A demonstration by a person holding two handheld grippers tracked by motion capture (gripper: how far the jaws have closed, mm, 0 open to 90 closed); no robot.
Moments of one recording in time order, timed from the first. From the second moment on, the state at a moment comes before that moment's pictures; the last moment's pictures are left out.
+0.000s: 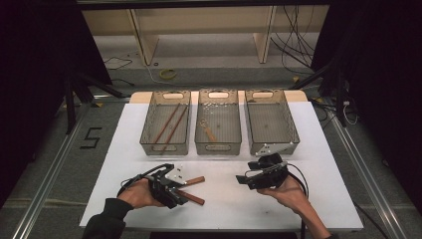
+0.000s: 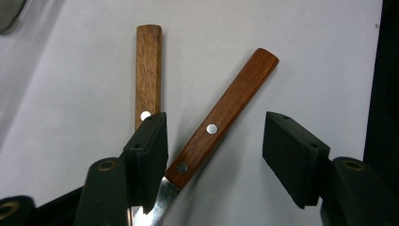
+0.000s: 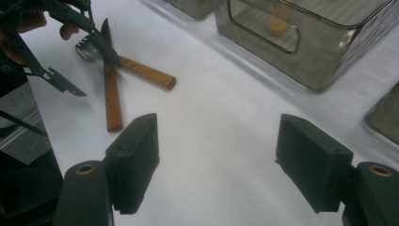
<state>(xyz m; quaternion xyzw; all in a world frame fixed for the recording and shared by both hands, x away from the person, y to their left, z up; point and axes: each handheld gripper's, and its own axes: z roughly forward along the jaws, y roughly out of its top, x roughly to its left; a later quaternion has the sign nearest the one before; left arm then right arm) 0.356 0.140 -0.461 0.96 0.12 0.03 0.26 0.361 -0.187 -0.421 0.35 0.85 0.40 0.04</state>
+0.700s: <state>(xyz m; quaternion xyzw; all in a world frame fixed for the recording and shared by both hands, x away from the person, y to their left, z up) 0.366 0.133 -0.470 0.97 0.09 0.02 0.22 0.361 -0.187 -0.421 0.35 0.85 0.40 0.04</state>
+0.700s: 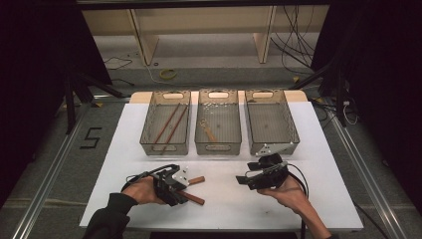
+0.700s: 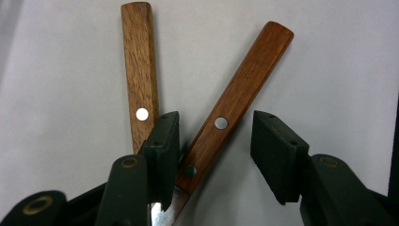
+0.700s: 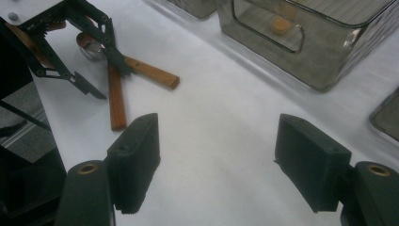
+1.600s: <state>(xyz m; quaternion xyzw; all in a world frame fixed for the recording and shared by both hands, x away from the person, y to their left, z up) 0.365 0.127 -0.464 0.98 0.05 0.02 0.19 0.361 -0.190 -0.419 0.36 0.84 0.40 0.04</state>
